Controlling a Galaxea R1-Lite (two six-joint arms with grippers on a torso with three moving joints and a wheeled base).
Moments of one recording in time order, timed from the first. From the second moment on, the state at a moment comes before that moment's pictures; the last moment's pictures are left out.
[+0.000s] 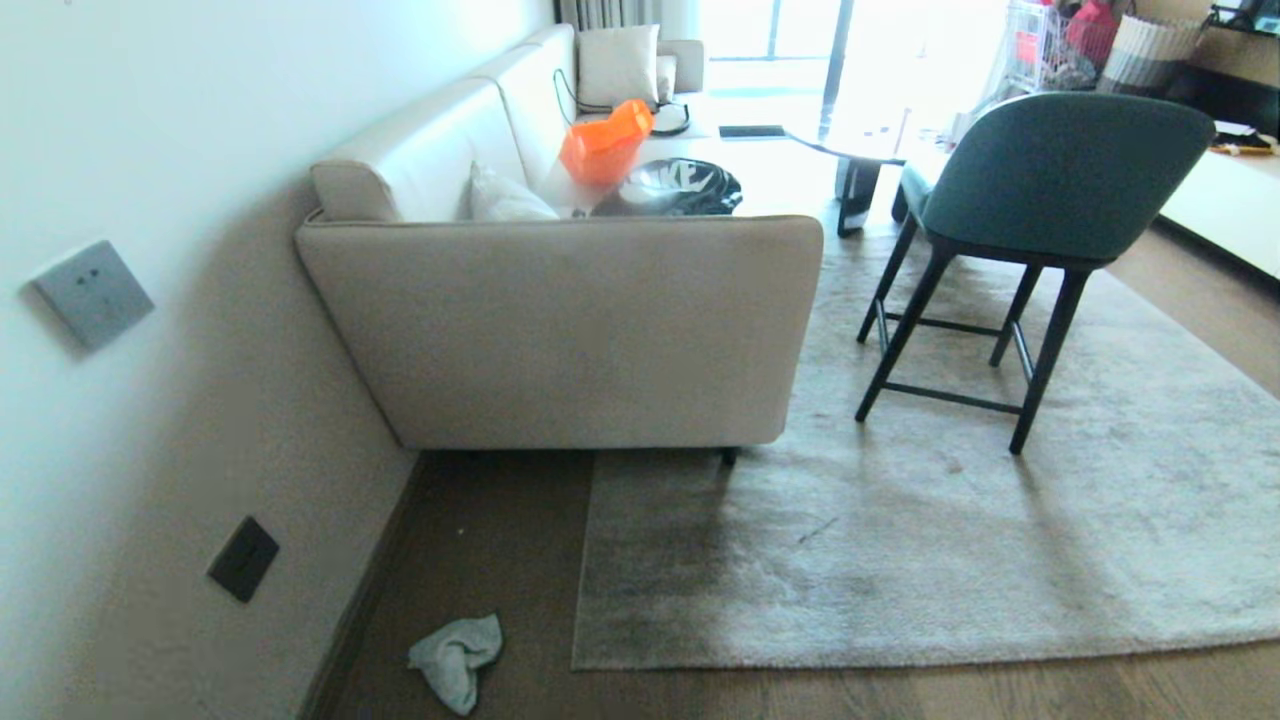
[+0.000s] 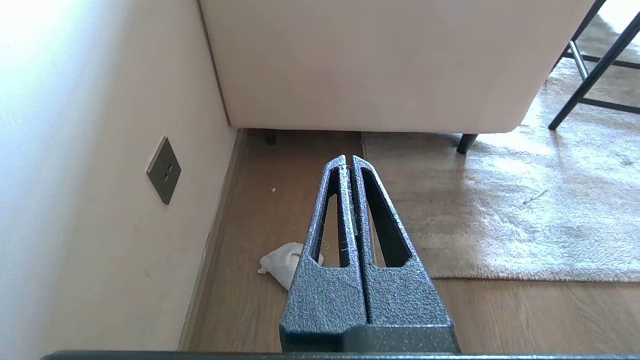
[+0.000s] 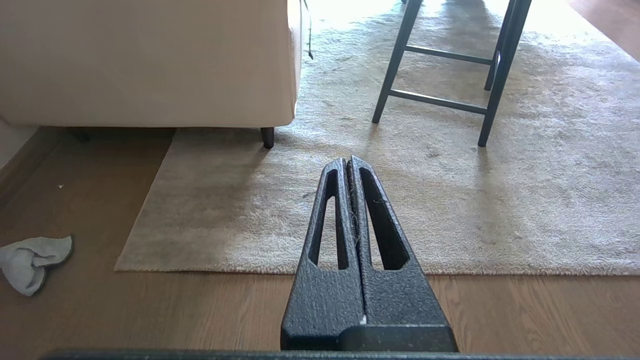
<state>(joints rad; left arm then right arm) 0.00 0.00 0.00 -0.01 0.01 -0.04 0.00 0.00 0.00 -0.01 0.00 -0.03</state>
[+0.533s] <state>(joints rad) 0.00 0.00 0.00 -0.01 0.01 -0.04 0.00 0.00 0.00 -0.01 0.00 -0.03</state>
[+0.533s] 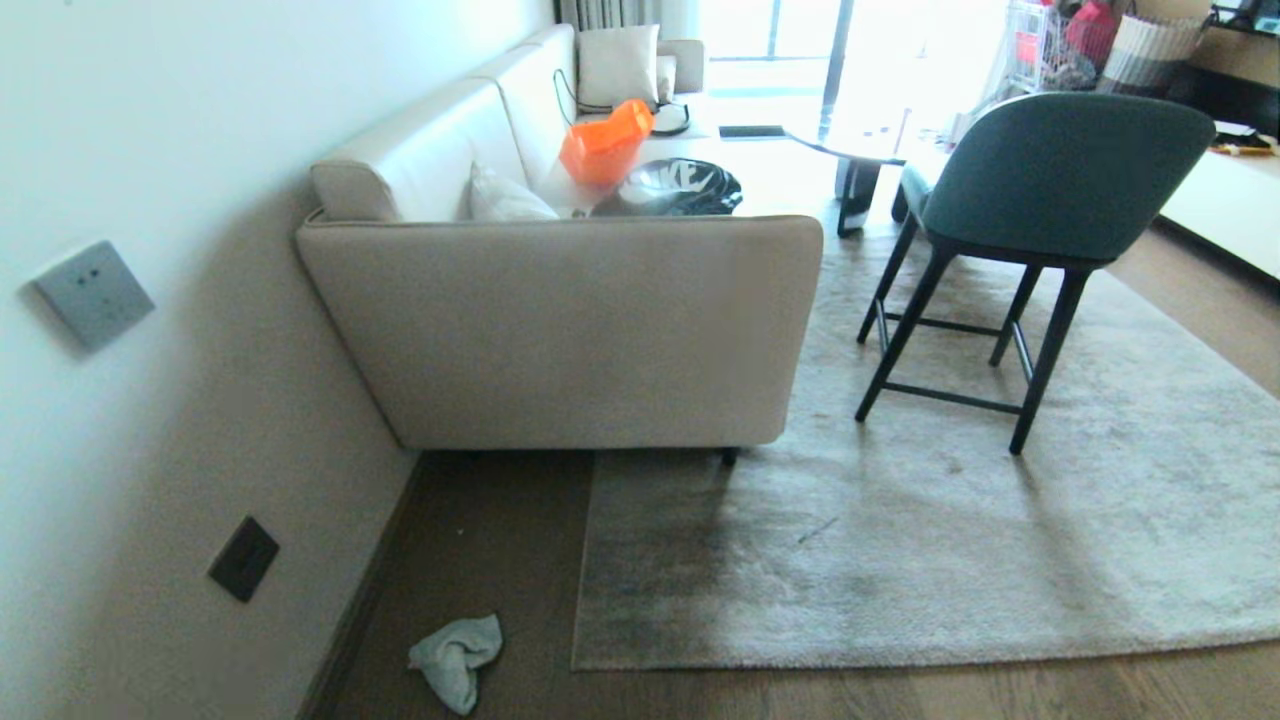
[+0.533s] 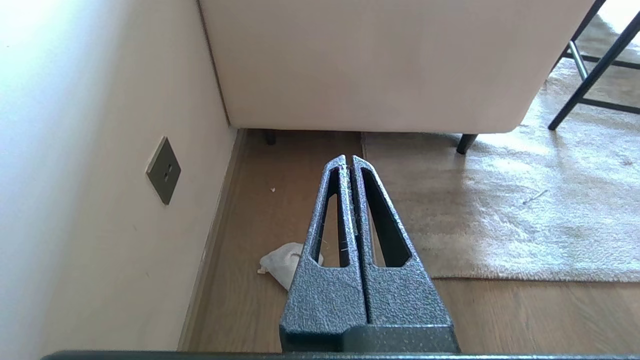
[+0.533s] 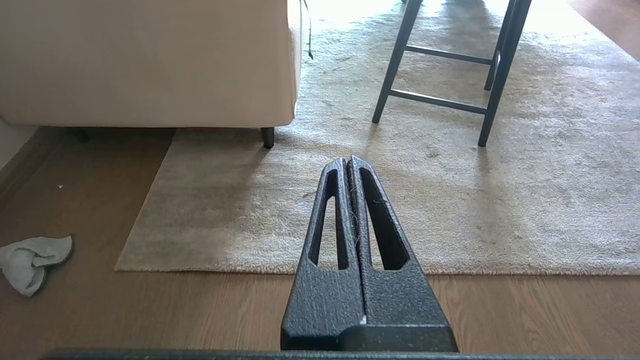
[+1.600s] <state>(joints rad) 0.00 0.00 0.00 -0.01 0.01 -0.04 0.00 0.00 0.00 -0.01 0.00 -0.03</state>
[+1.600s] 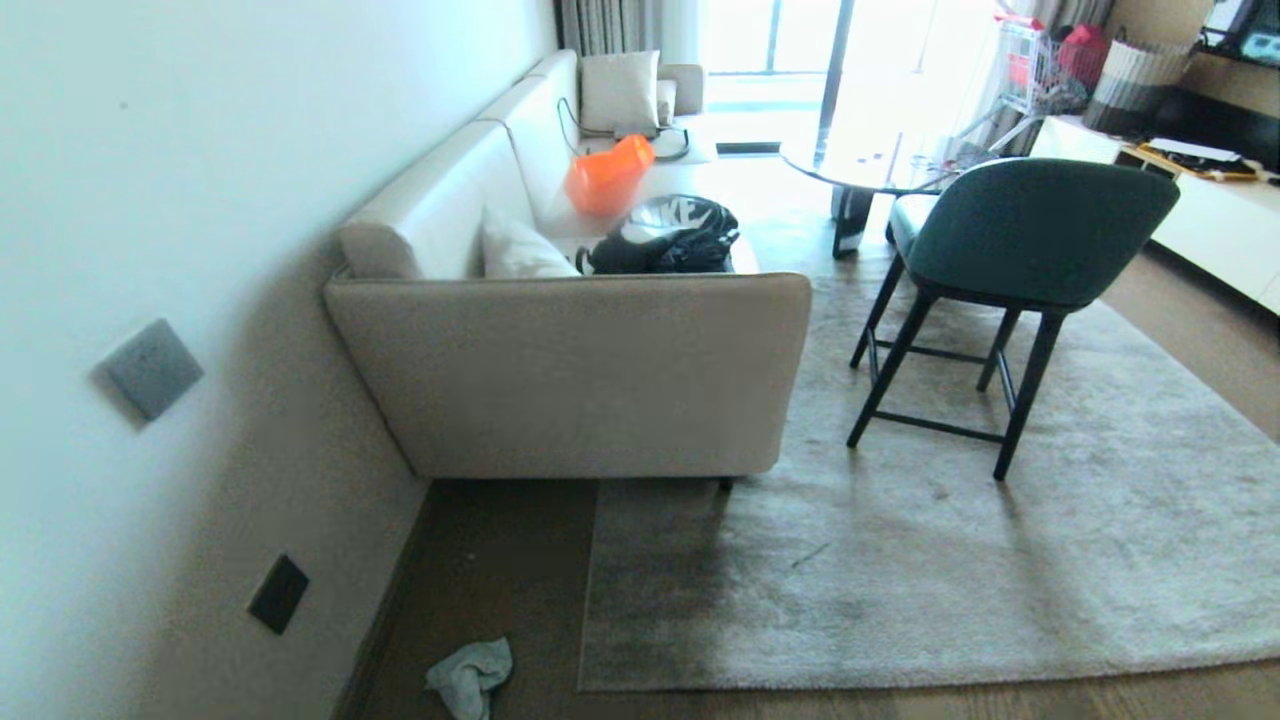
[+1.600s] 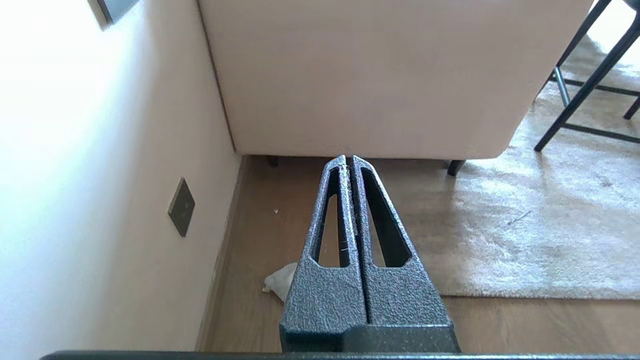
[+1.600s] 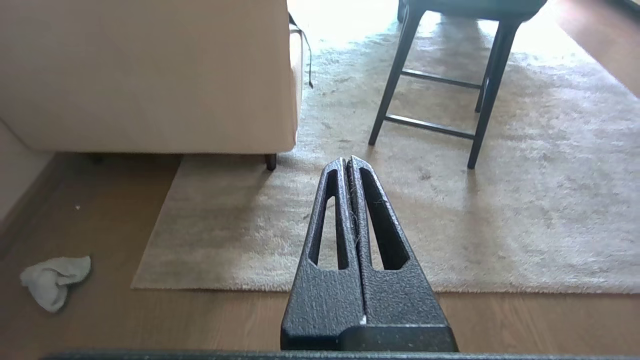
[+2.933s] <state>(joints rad) 0.00 0.00 0.00 -0.01 0.01 -0.04 0.00 0.00 0.00 -0.01 0.00 -0.03</state>
